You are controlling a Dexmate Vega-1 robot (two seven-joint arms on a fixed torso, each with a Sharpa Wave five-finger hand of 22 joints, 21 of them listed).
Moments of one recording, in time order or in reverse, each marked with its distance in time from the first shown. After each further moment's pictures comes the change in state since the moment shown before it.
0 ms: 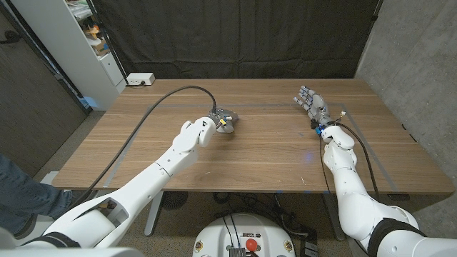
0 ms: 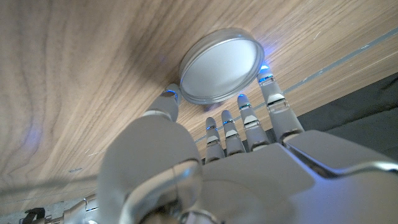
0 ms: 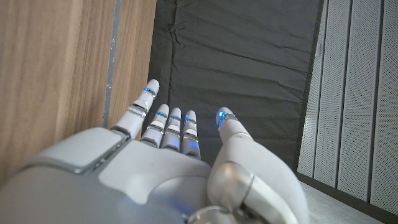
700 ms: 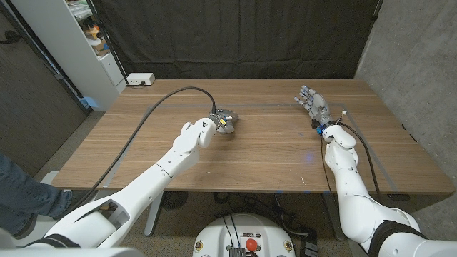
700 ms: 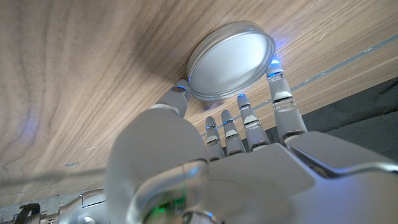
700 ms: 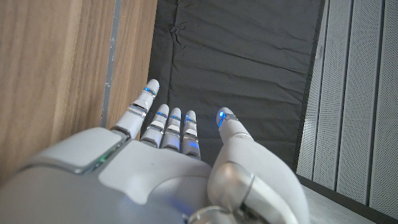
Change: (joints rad) left arm 0.014 -0.008 -0.012 -0.013 -0.026 0.020 0.018; left_hand 0.012 0.004 -0.007 0.007 -0.008 0.005 0.013 0.000 0.000 0.005 -0.005 0.000 0.003 0.000 0.000 0.000 0.005 0.012 -0.001 -0.001 -0.005; right arm -0.019 -0.005 -0.009 -0.047 -0.005 -0.029 -0.010; right_hand -0.004 -0.004 -0.007 0.001 0.000 0.000 0.000 0.000 0.000 0.000 0.000 0.000 0.000 0.000 0.000 0.000 0.000 0.000 0.000 0.000 0.002
